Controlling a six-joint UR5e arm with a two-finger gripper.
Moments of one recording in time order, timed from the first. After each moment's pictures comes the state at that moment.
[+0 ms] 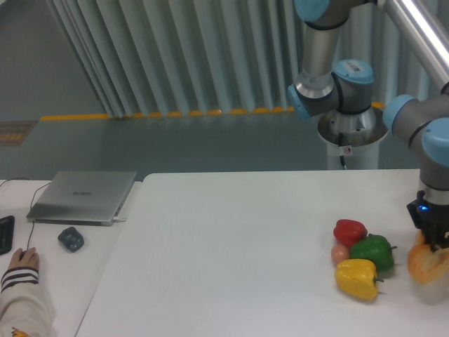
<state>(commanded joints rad) 2.62 -1.88 -1.56 -1.20 1.59 1.44</state>
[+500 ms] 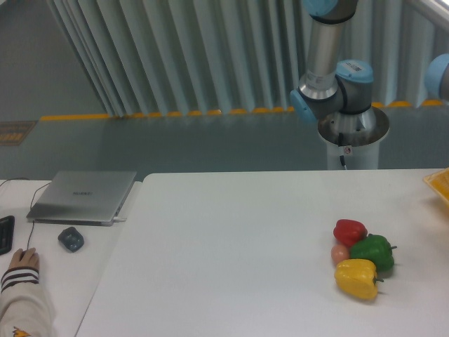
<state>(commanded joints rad) 2.79 -1.87 -1.47 -1.33 1.55 1.78</state>
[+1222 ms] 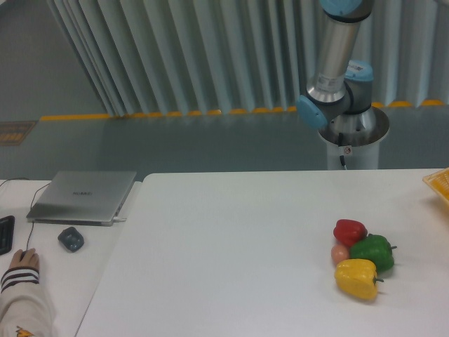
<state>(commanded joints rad) 2.94 -1.87 -1.52 -1.31 1.53 2.26</state>
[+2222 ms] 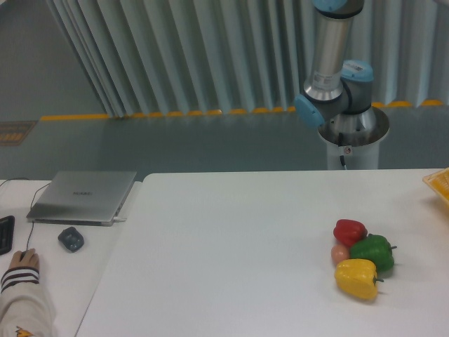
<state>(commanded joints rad) 2.79 -1.80 -1.50 -1.34 1.52 2.04</state>
